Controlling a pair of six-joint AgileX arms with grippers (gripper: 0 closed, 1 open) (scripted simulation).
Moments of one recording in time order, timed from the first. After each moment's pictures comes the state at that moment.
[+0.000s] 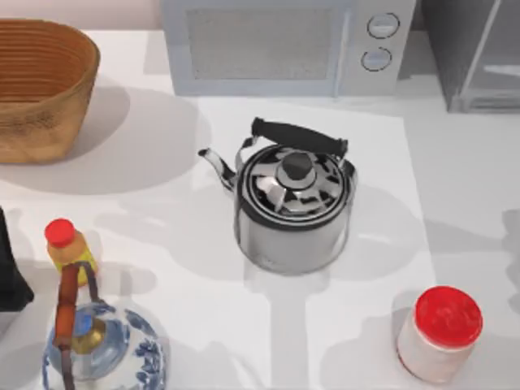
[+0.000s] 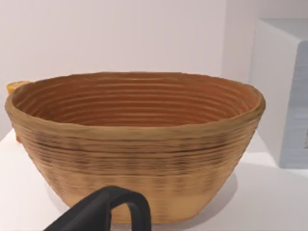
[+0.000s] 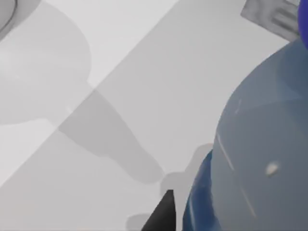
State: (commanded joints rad) left arm 0.00 0.00 0.00 0.00 0.00 0.00; right arm -0.37 0.89 0.42 -0.26 -0.63 -0.70
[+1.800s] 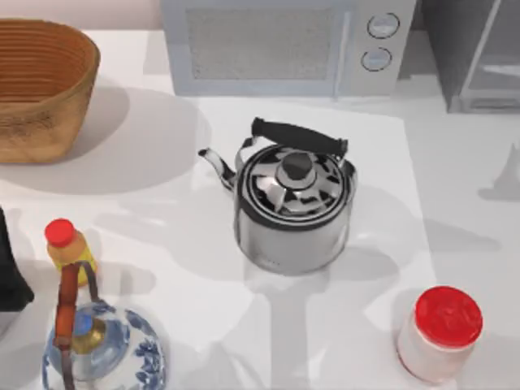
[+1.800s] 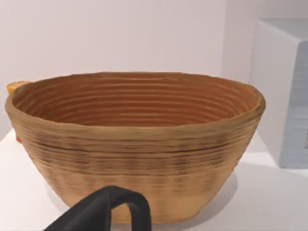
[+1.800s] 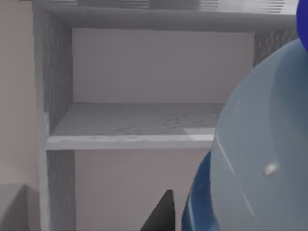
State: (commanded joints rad) left arm 0.00 0.00 0.00 0.00 0.00 0.00; right arm -0.15 0.77 0.45 0.55 -0.01 -0.01
